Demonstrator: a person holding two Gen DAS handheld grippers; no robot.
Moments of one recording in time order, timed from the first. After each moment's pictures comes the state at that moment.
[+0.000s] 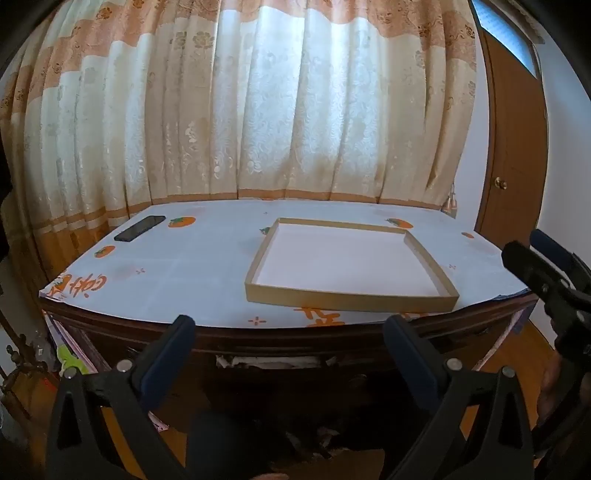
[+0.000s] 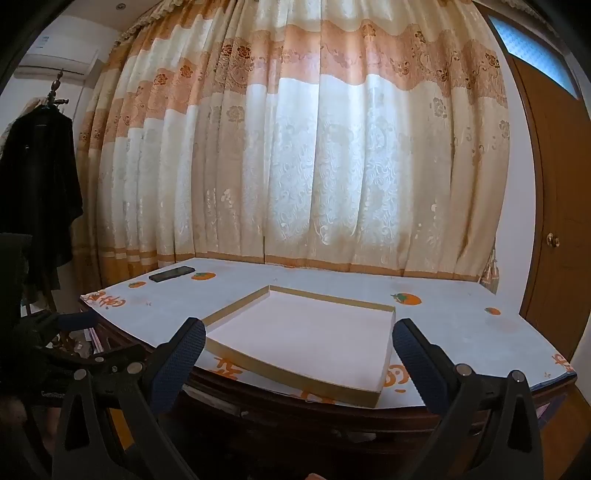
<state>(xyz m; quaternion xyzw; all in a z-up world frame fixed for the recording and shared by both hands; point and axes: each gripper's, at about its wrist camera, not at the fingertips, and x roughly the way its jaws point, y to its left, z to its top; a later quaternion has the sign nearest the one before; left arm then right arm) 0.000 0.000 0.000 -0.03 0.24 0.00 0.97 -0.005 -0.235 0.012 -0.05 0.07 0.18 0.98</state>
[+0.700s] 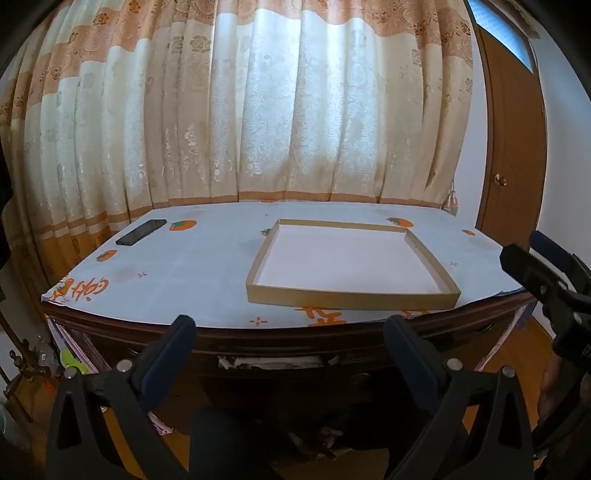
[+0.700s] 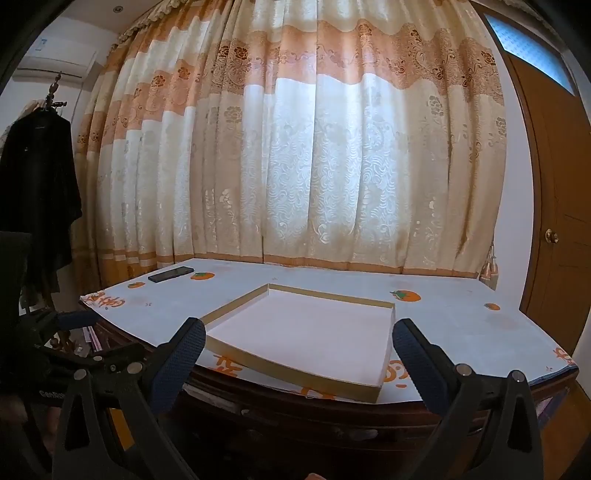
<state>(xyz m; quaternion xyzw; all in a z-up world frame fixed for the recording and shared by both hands) -0.002 -0.001 -0.001 -0.01 0.23 0.01 0.97 -0.007 -0.235 0.003 -0.04 0.07 0.18 0.98</state>
